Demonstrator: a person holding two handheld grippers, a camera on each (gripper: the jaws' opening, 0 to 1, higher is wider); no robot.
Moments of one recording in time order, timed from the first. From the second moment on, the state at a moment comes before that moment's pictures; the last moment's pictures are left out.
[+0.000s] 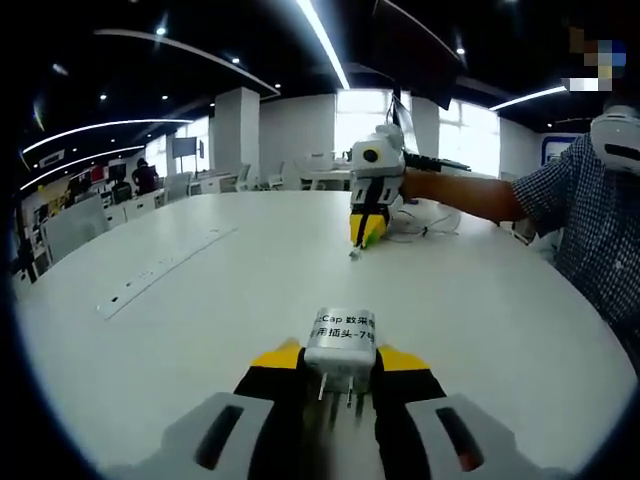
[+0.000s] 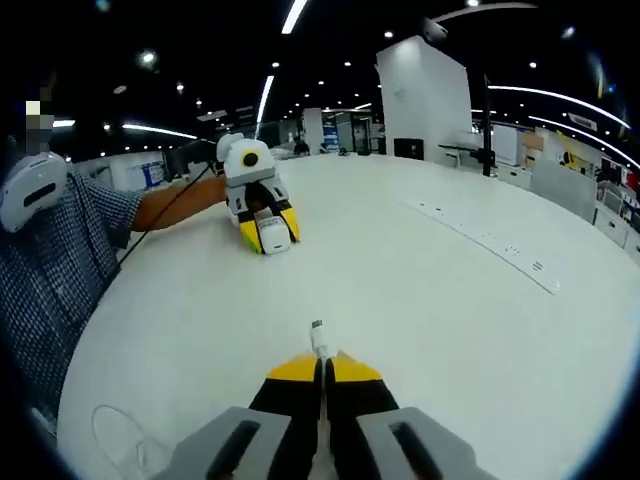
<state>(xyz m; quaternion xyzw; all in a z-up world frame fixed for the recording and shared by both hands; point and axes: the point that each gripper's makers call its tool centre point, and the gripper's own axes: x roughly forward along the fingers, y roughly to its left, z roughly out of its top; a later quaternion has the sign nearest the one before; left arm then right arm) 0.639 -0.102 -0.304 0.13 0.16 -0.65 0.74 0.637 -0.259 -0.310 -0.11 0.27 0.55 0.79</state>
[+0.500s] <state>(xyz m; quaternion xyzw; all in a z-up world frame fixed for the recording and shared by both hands) 0.638 -0.106 -0.304 0.13 0.15 -0.66 0.73 0.637 -0.235 -0.303 -0.06 0.31 0.56 0.76</state>
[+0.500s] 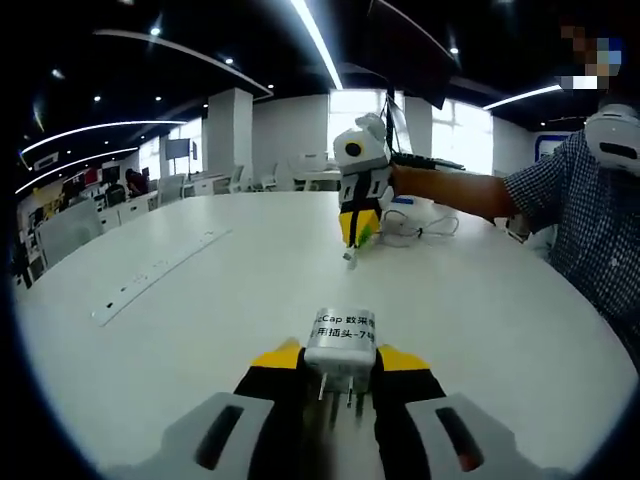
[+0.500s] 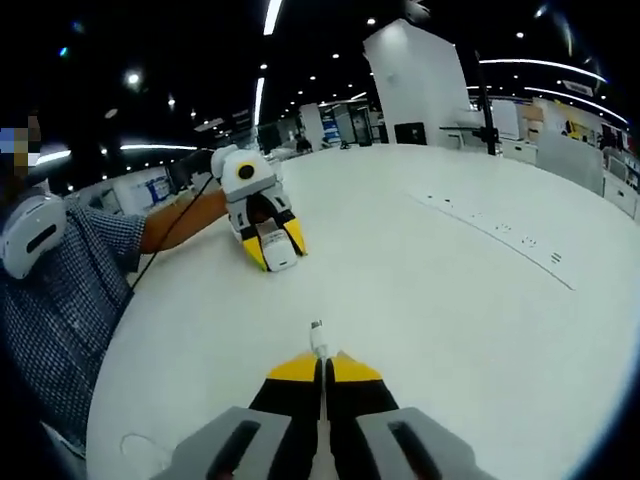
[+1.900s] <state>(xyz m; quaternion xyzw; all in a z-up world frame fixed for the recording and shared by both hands) 0.644 -0.125 -0.303 0.15 0.12 -0.68 0.71 0.642 -0.161 -0.307 -0.04 0.35 0.61 0.71</state>
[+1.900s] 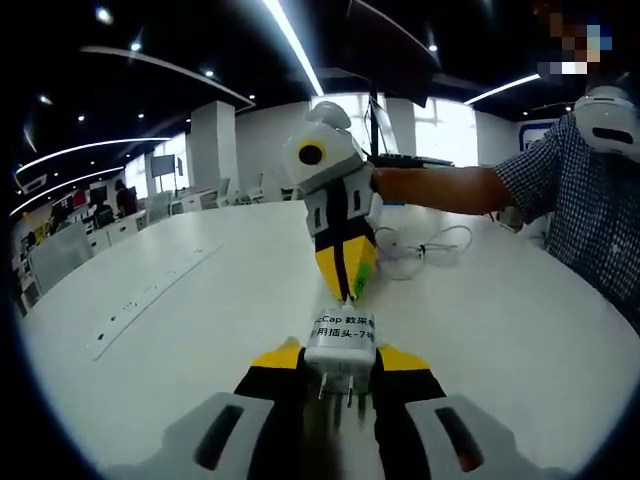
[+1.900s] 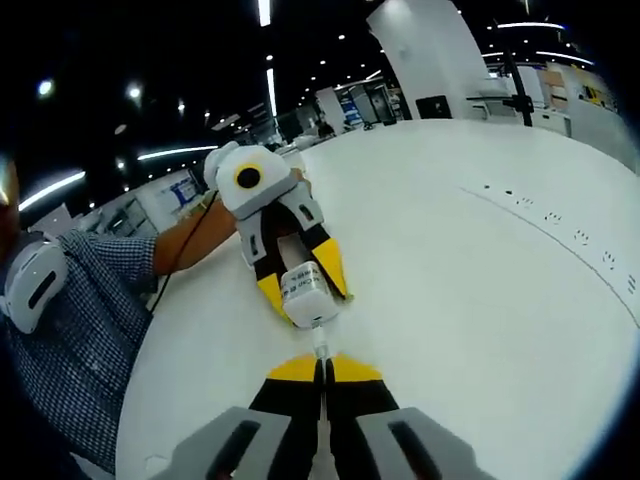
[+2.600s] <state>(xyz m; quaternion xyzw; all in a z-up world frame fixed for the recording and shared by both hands) 0.643 -0.128 -0.303 0.15 0.12 -0.68 0.70 0.638 -0.160 -0.304 -0.03 0.35 0.61 0.71</state>
